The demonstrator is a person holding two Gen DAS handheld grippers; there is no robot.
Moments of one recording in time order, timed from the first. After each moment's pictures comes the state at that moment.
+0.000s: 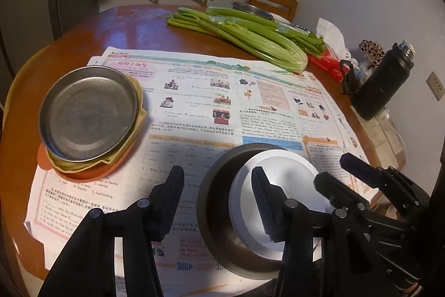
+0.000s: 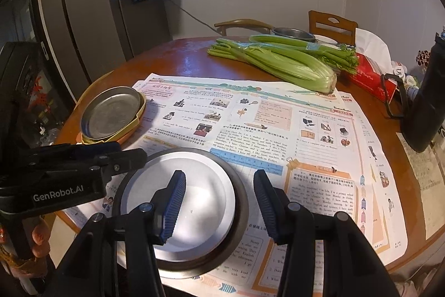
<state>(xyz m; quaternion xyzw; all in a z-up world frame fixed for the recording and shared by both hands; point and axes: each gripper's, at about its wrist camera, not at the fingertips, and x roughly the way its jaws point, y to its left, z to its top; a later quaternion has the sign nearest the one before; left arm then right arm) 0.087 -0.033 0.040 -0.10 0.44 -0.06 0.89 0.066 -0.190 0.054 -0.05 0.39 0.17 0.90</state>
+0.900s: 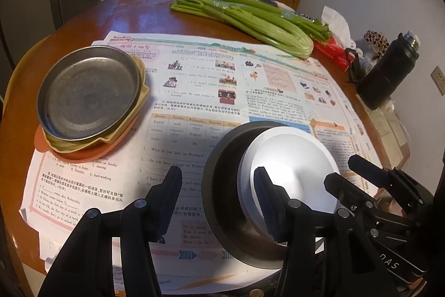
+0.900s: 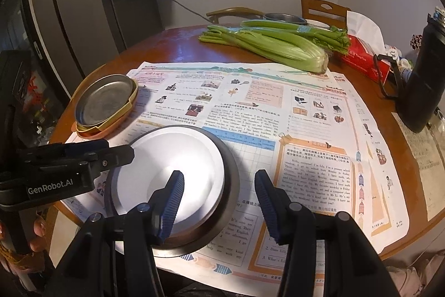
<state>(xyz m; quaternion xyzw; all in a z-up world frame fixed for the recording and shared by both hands) 0.081 -0.035 0.022 -0.10 0.47 -0.05 0.87 0.058 -0.201 0.039 -0.04 0.42 0.16 0.89</state>
